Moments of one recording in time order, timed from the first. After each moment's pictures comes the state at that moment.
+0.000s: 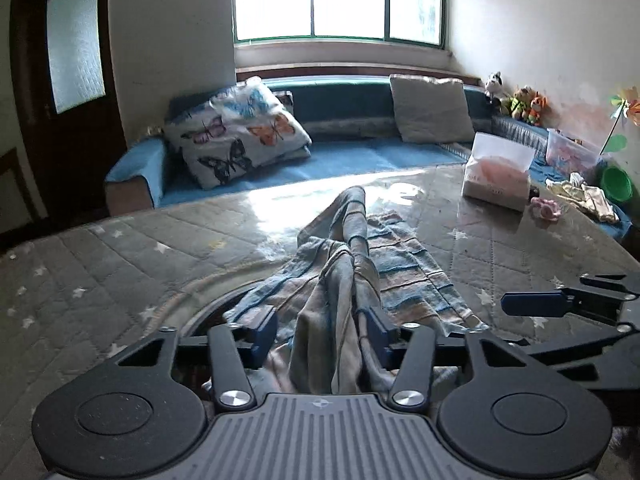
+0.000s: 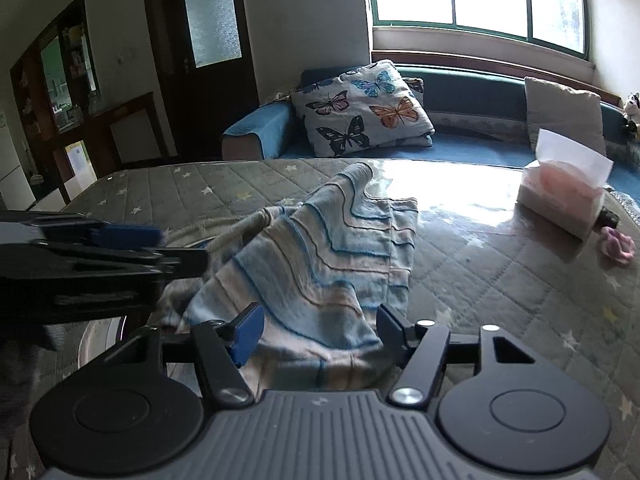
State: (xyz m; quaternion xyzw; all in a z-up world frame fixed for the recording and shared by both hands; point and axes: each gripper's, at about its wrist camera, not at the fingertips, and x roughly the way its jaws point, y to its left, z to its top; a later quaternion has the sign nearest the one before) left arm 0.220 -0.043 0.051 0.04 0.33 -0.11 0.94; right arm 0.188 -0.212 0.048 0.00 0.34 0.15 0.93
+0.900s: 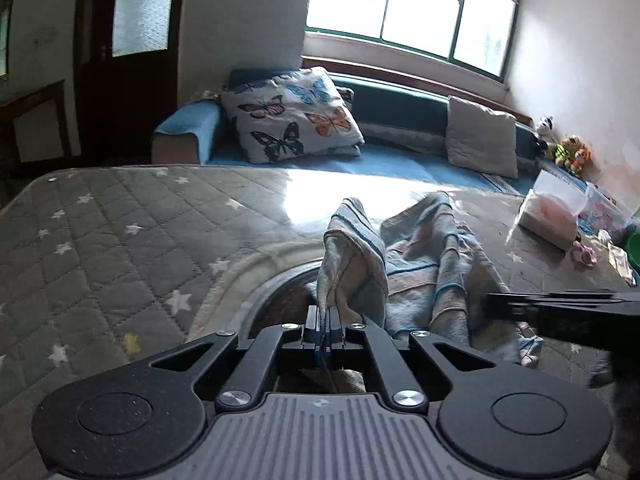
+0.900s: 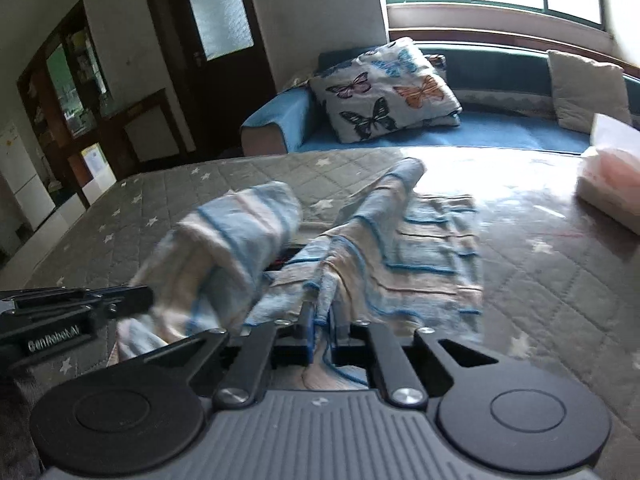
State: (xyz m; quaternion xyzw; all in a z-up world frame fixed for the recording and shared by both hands) left arm 0.195 0.043 0.048 -0.06 0.32 -0.04 0.94; right arm 0.229 -0.178 0.040 0.04 0.36 0.18 0.91
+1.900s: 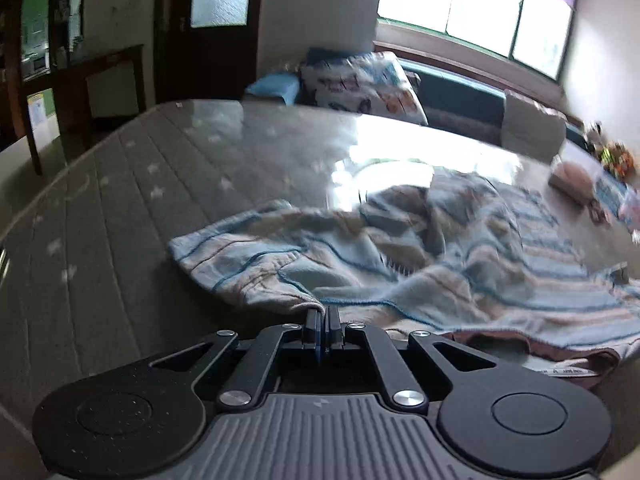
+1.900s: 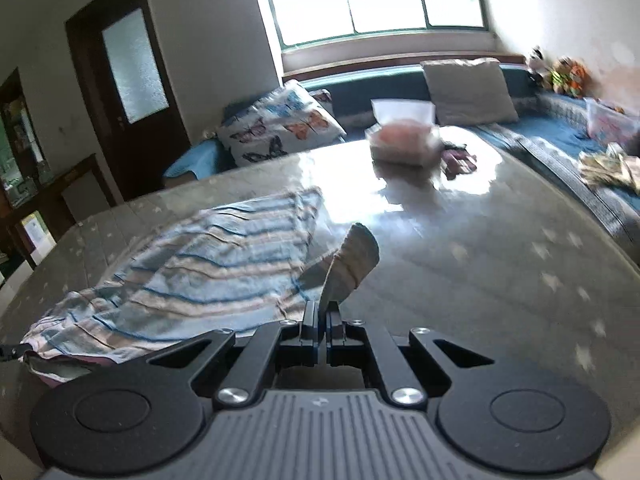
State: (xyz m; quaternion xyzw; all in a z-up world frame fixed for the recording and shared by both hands) left arm 0.003 0.096 0.030 -0.07 0.37 0.04 0.93; right arm 0.006 -0.342 0.058 0.10 0.32 0.04 0.94
